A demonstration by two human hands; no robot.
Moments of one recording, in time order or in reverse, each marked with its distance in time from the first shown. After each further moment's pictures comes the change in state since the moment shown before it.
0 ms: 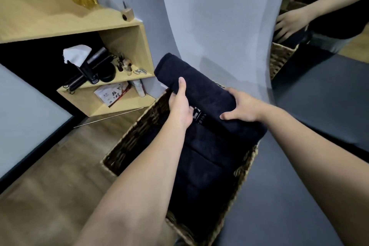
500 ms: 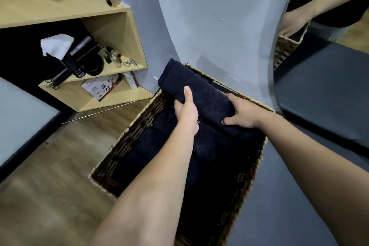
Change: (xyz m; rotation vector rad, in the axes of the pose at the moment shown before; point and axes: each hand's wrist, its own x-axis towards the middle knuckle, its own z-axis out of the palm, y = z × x) left_hand 0.044 -0.052 -0.002 0.170 0.155 -0.063; right_hand 0.035 0.039 0.016 -0.157 -0.073 0.113
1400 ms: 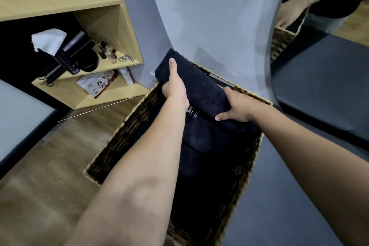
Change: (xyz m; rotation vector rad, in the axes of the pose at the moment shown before) left_hand 0.001 0.056 0.016 -0.055 0.100 -0.057; right_hand 0.001 -0.006 0.005 -0.232 -0.022 0.081
